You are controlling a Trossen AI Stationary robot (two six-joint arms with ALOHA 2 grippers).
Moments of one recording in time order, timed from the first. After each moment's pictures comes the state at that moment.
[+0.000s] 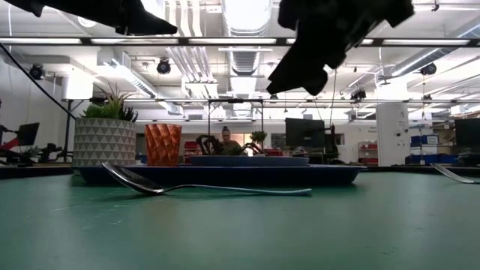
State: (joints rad) left arm -0.05 0.79 0.57 0.11 -0.43 0.35; right arm 0.17 1.55 0.92 -0.03 0.03 0.27
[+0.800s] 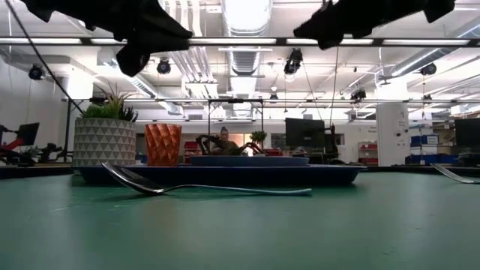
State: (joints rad) left arm -0.21 1.05 0.60 0.17 -0.37 -0.60; right arm 0.18 1.20 0.68 0.18 0.03 -0.23
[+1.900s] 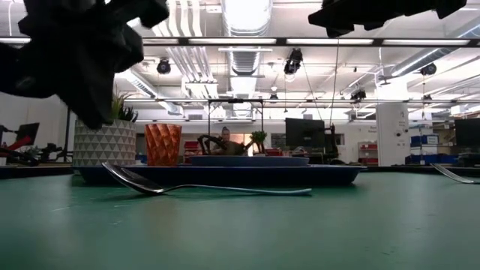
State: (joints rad) left arm -0.50 1.58 1.04 -0.62 -0.15 -1.75; right arm 0.18 1.09 0.65 0.13 -0.01 -0.32
